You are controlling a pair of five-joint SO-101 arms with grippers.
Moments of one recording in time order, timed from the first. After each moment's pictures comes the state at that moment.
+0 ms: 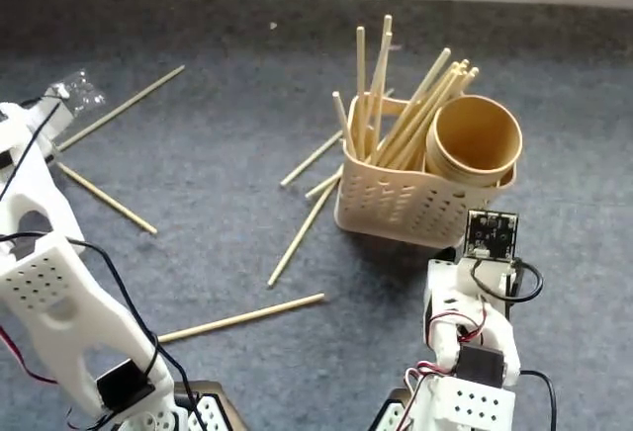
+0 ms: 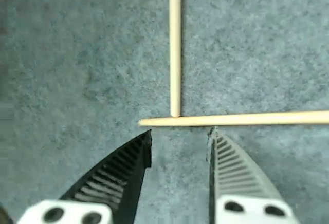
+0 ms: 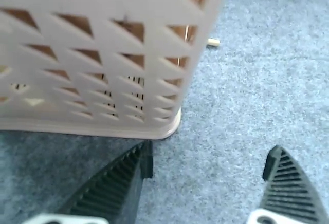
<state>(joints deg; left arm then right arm) -39.4 38.0 -27.1 55.7 -75.6 7.0 -93.1 95.1 46.6 9.9</state>
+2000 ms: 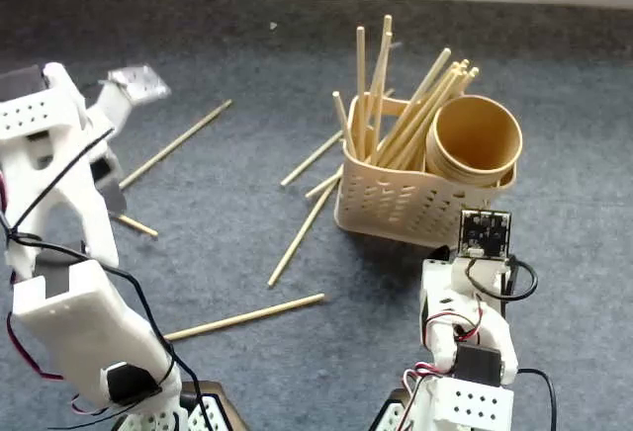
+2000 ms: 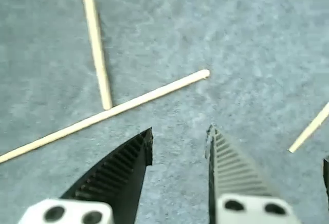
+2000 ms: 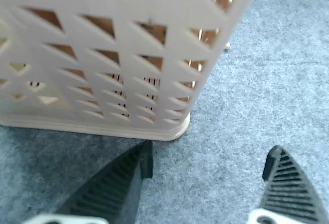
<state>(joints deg) -27.5 19.0 -13.8 99.1 -64.9 5.1 -93.1 95.1 46.5 9.9</state>
